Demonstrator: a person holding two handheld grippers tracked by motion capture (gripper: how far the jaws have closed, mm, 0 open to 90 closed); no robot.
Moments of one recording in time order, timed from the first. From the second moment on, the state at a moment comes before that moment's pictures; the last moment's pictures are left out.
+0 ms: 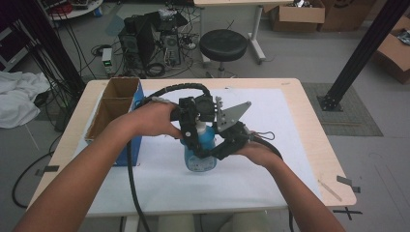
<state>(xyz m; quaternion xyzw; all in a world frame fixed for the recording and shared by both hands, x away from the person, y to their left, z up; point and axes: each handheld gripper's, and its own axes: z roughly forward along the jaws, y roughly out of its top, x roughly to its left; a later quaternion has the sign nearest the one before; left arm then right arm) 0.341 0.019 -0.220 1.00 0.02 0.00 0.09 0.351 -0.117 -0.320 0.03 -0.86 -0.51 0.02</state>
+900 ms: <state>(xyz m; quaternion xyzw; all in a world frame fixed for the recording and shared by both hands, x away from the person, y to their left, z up) 0.342 0.019 -0.221 1.00 0.01 0.00 0.10 0.353 -0.119 -0.320 0.03 -0.86 -0.50 0.02</state>
